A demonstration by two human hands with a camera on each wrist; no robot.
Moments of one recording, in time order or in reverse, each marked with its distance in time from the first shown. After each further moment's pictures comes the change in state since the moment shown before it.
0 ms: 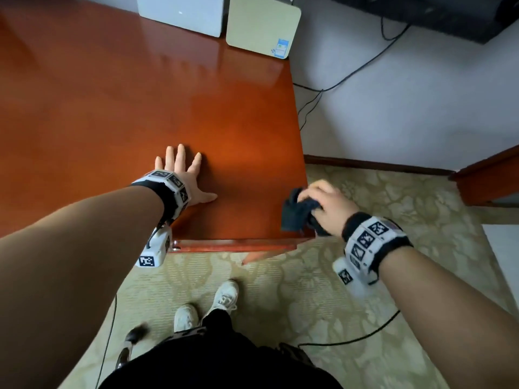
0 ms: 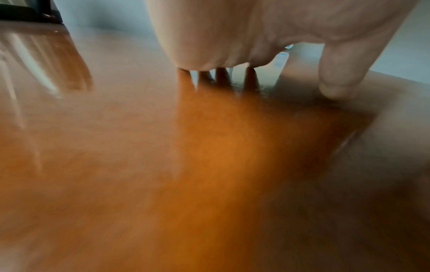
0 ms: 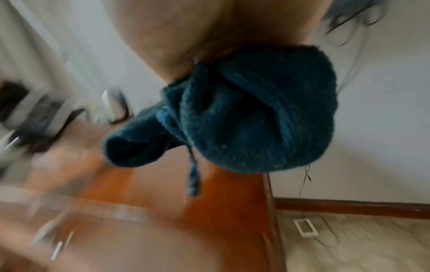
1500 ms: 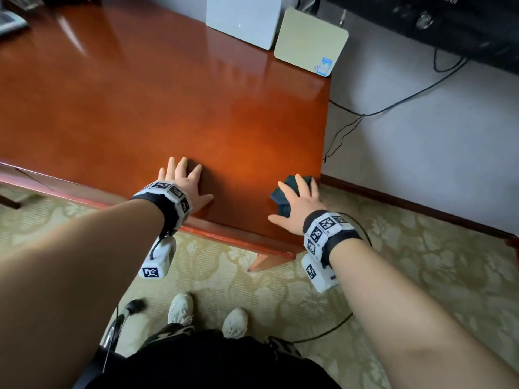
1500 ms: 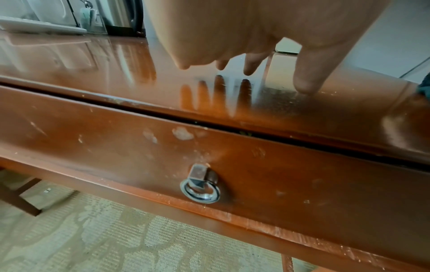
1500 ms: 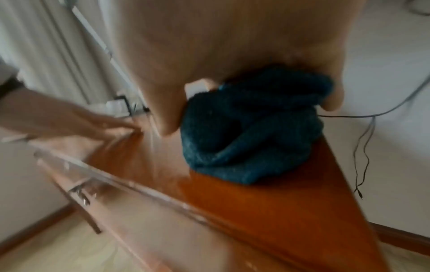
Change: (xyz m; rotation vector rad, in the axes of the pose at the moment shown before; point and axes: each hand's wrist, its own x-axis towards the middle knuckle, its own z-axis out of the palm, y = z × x) left_hand -0.057 0.016 0.042 -0.189 0.142 -0.282; right_hand 0.036 -0.011 0.030 -0.198 -0.170 -0.040
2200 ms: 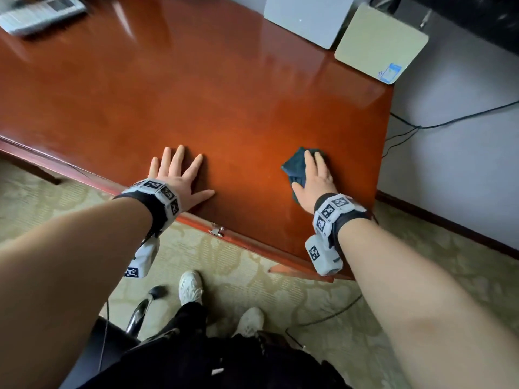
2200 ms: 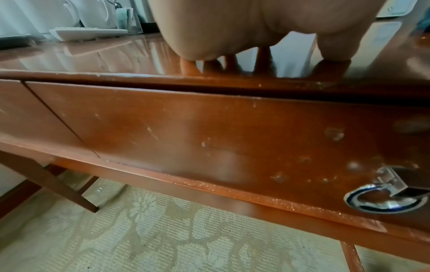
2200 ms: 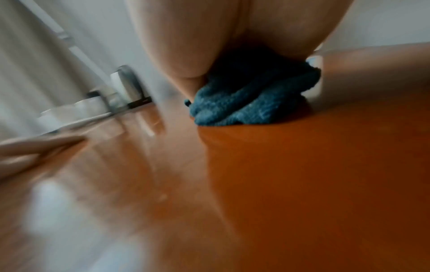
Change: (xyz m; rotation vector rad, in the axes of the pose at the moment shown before) left_hand 0.032 -0.100 -0.014 0.061 -0.006 -0.051; right_hand 0.085 -0.082 -0.020 0.184 0.182 -0.044
